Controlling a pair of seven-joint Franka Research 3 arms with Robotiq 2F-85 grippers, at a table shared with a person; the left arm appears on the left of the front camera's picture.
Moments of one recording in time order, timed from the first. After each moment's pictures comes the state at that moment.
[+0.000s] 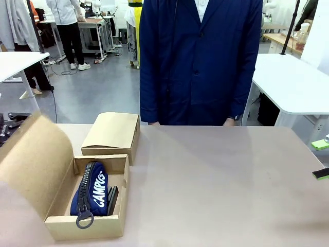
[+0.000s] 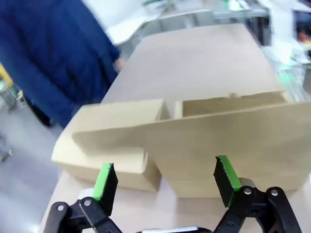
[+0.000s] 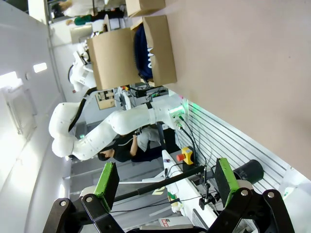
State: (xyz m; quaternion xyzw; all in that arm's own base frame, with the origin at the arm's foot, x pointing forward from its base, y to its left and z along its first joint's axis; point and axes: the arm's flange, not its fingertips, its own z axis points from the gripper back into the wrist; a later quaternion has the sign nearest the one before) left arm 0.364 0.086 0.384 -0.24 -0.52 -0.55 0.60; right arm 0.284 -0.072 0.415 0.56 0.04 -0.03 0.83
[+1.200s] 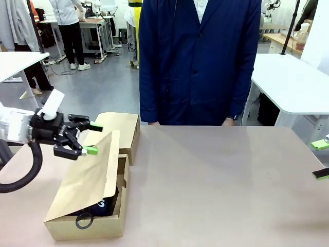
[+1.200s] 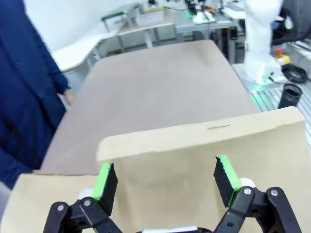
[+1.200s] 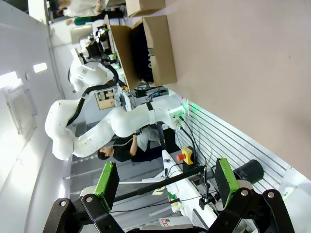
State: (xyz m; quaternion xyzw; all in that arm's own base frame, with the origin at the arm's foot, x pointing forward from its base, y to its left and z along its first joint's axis) left arm 0.380 -0.067 0.371 -0.35 -0.47 -0.61 0.54; right arm 0.284 -0.072 0.415 0.56 0.04 -0.03 0.83
